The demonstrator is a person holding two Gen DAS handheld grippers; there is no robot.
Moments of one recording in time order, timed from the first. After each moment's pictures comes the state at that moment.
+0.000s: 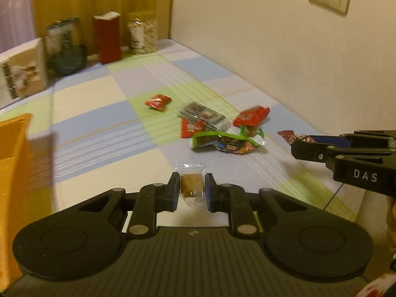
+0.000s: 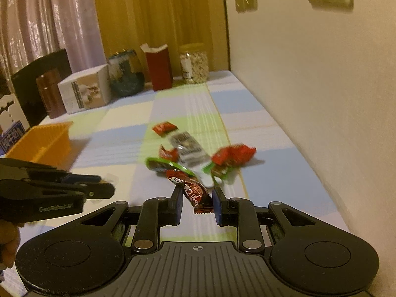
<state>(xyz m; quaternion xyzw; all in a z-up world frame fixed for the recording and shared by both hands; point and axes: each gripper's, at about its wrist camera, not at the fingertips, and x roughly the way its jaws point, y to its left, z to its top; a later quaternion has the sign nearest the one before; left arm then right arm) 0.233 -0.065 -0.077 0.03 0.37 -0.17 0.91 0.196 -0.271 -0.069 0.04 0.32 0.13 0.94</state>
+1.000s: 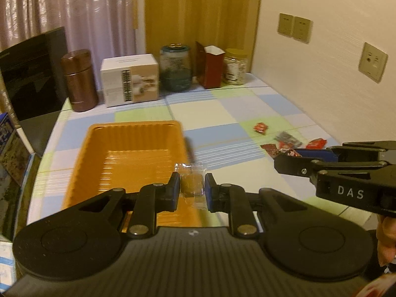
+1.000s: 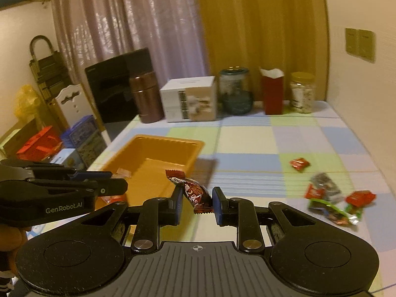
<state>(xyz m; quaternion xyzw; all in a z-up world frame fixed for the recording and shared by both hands) 0.143 0.119 0.016 0.00 0.34 -0.04 0.94 0.157 -0.070 0.013 0.02 0.30 0.28 0.91</state>
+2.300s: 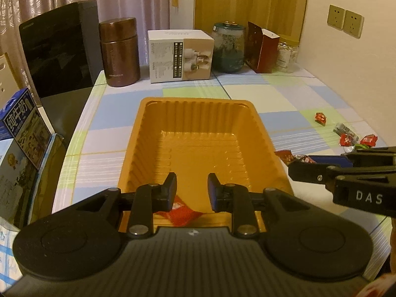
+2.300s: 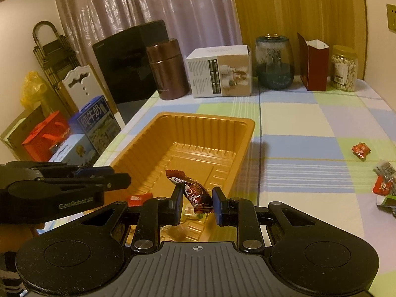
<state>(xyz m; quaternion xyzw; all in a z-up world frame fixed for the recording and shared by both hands) 0.184 0.219 -0.040 -0.02 0.37 0.01 0.93 0.206 0.029 -0.039 0.03 0.35 0.30 0.88</state>
